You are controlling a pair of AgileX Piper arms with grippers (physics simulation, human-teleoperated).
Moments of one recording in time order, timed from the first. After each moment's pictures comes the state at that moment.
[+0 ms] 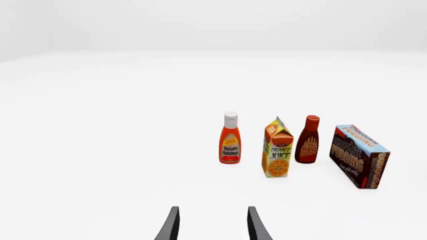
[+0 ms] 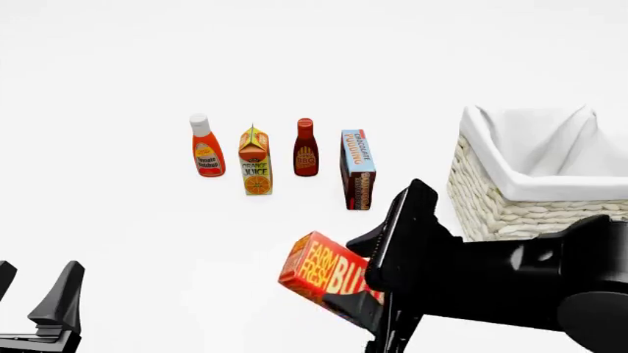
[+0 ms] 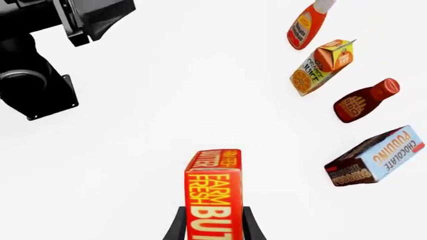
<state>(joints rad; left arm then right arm) 0.00 0.01 0.00 0.00 0.00 0.99 1.07 -0.83 0.53 -0.21</state>
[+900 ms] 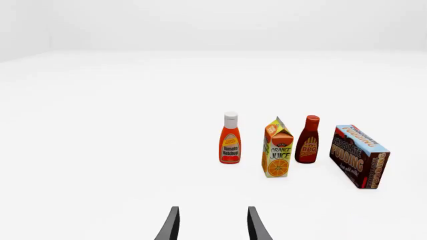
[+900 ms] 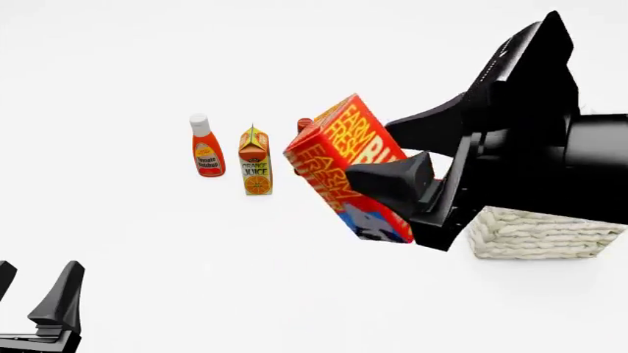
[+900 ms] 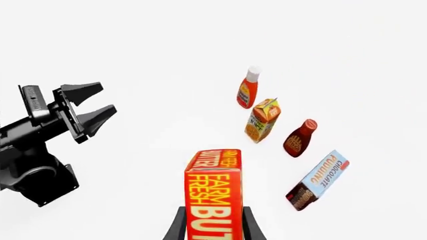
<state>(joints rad) 0.00 0.01 0.00 0.00 0.00 0.89 0.99 -1.15 0.65 -0.11</state>
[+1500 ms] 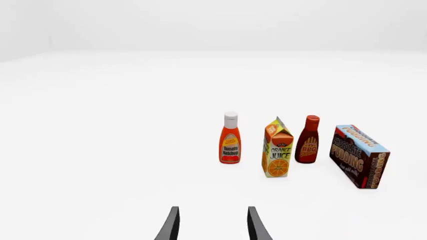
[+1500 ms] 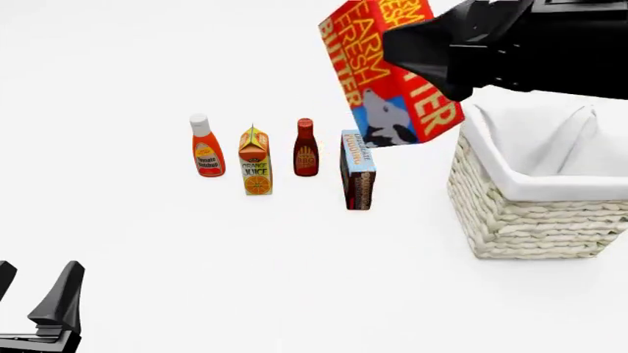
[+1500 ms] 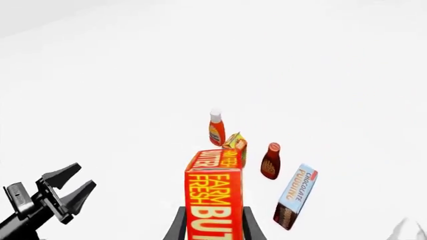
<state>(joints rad) 0.00 0.01 0.00 0.00 0.00 0.73 1.05 -1.38 0.66 0.06</state>
